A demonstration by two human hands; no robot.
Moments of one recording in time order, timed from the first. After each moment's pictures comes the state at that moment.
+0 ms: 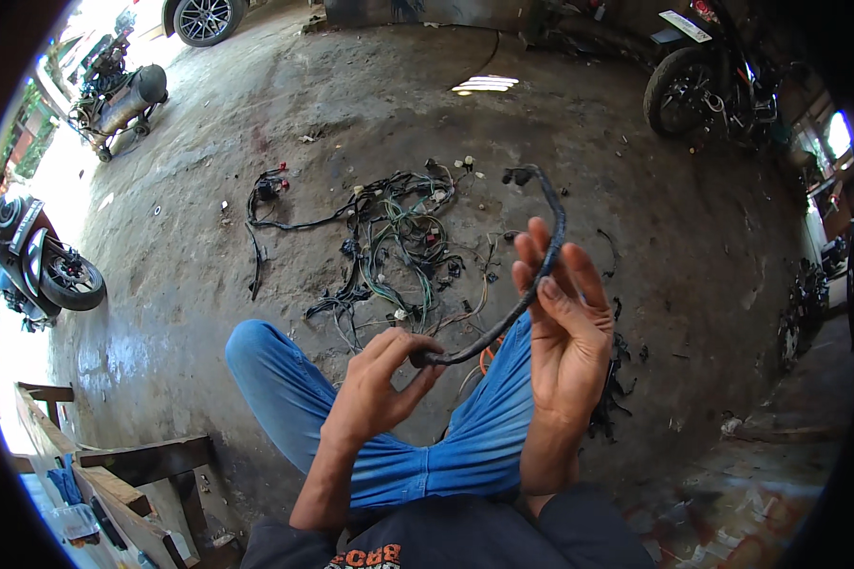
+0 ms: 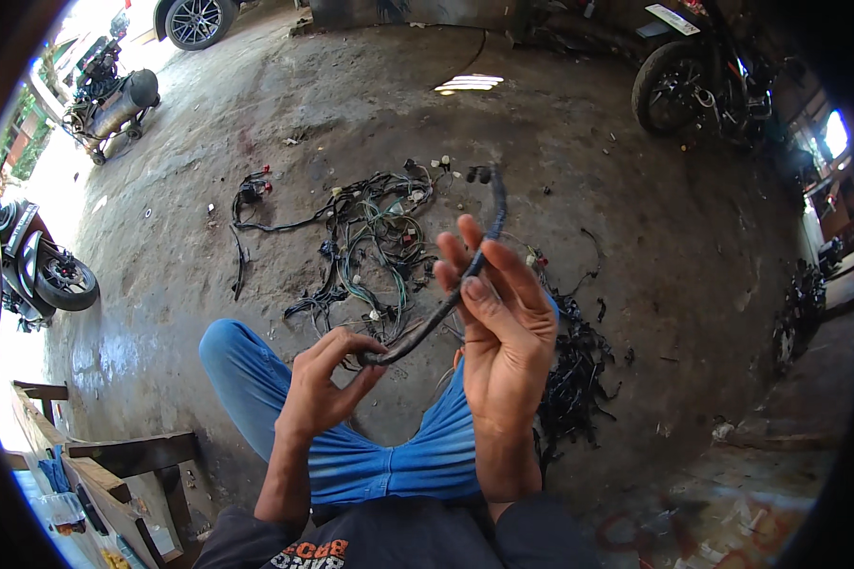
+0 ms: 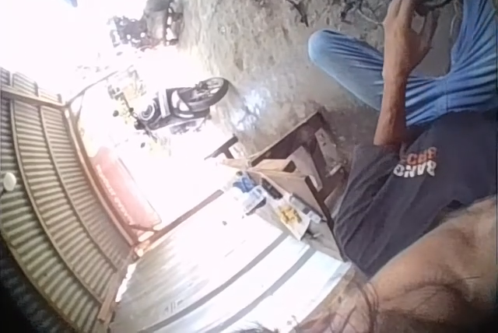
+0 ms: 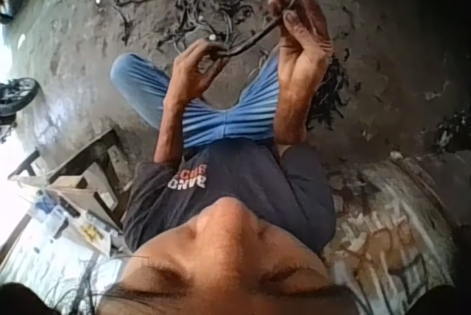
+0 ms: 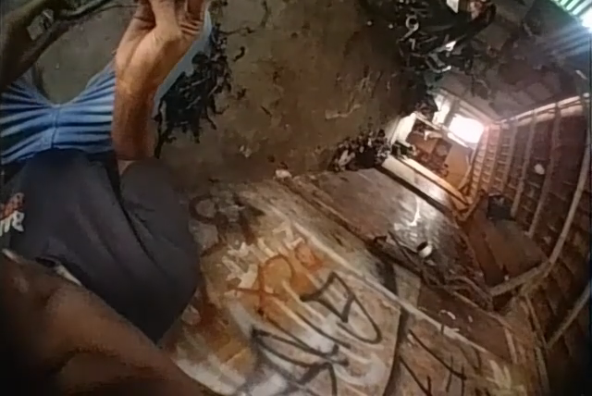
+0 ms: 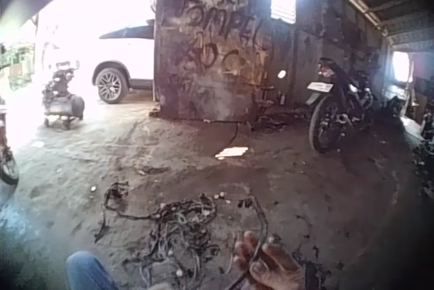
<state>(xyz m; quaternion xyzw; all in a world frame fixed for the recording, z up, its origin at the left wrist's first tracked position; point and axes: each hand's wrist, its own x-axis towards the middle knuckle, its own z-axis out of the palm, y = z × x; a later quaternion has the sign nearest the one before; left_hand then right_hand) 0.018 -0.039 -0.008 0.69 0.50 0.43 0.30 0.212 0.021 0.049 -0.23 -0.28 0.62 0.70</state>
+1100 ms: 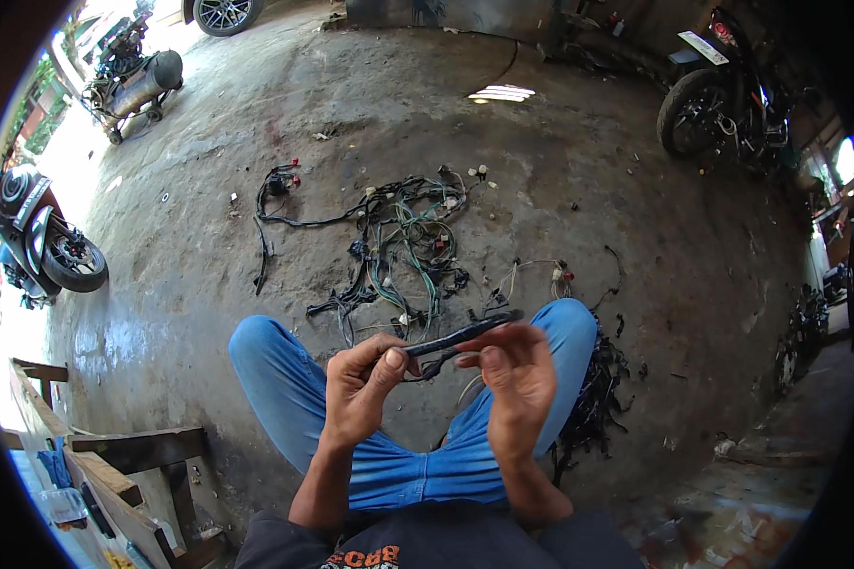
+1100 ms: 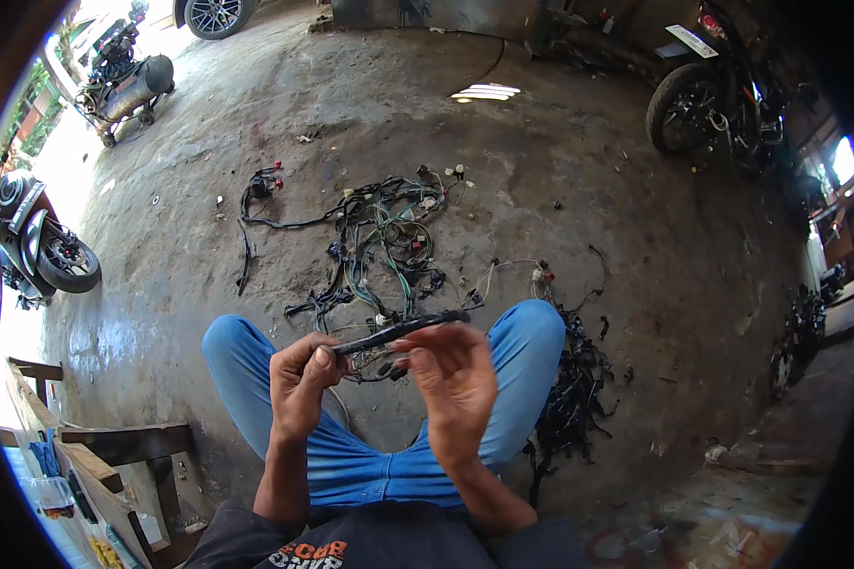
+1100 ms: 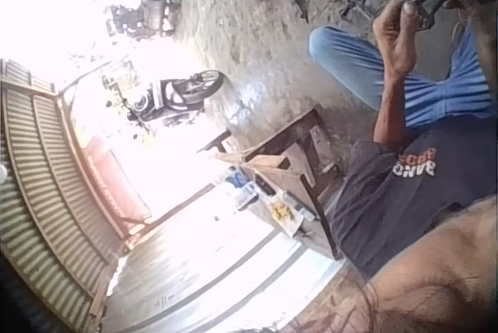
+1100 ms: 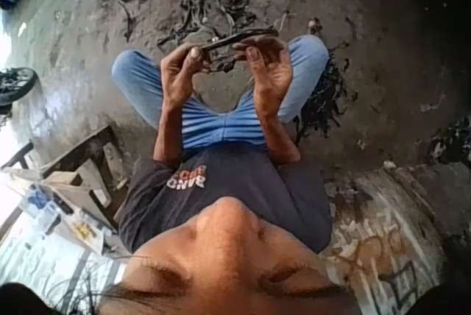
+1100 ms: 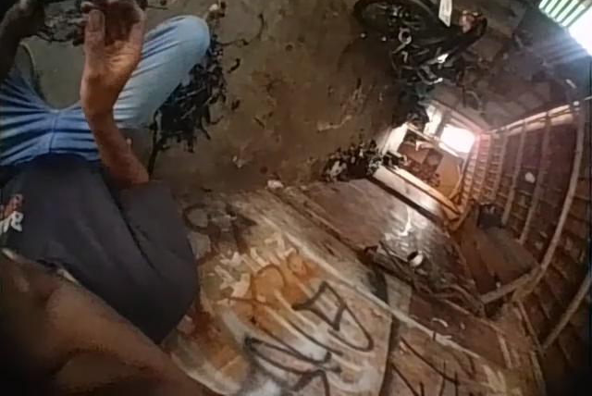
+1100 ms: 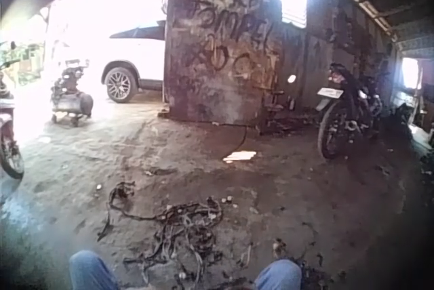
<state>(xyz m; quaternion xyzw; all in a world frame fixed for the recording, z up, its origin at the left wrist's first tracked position) 0.007 -0.048 -0.006 0.43 0.46 0.60 0.49 0.176 -0.025 0.006 -0.33 -0.39 0.60 0.62</state>
